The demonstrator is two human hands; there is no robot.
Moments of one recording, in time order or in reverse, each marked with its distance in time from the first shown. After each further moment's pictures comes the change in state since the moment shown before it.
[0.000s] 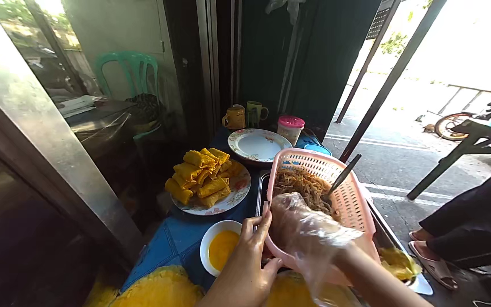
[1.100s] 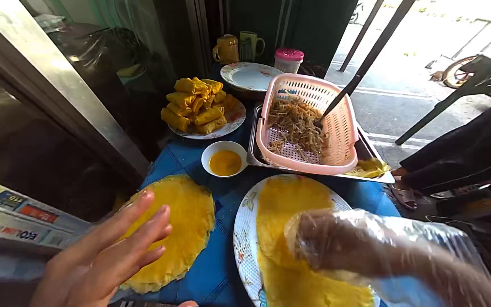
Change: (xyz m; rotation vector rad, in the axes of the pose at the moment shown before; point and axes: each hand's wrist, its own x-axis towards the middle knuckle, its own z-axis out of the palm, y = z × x) left_hand -0.220 0.029 -0.055 0.065 0.269 0.204; right_hand -0.167 0.002 0.048 0.646 -0.355 -0.296
